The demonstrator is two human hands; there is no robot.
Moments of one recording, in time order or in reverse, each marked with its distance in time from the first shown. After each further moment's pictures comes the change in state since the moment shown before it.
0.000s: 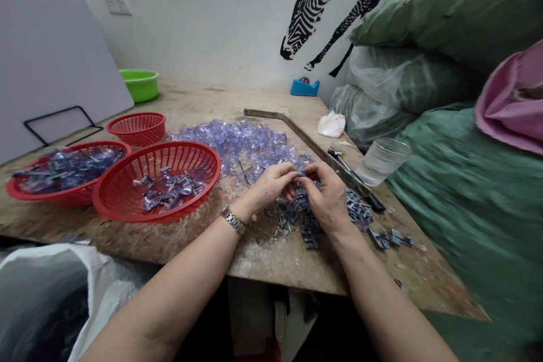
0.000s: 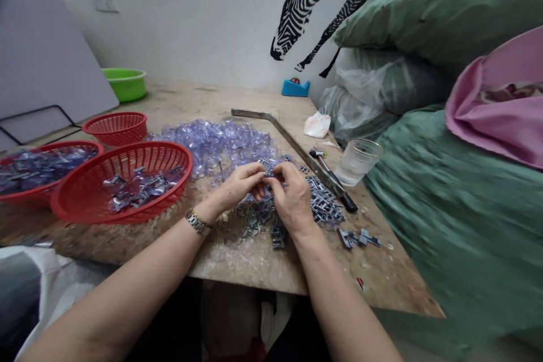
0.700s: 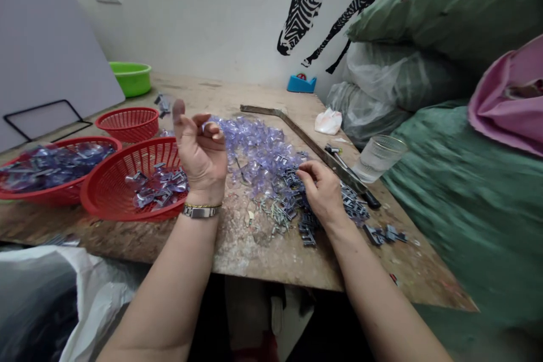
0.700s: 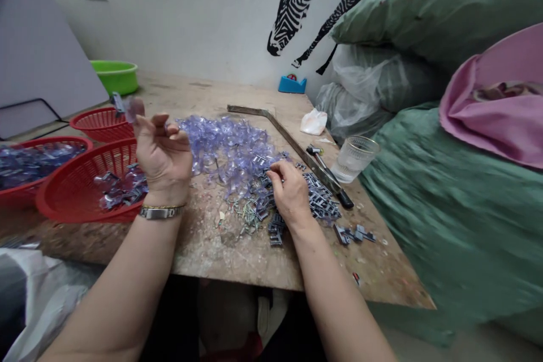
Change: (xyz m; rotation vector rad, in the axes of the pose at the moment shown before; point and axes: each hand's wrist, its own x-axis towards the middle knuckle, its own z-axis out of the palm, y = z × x) left_hand -0.022 0.055 -0.066 -0.622 0.886 0.607; right_hand 0.001 0.015 0.004 -0.021 -0.057 0.050
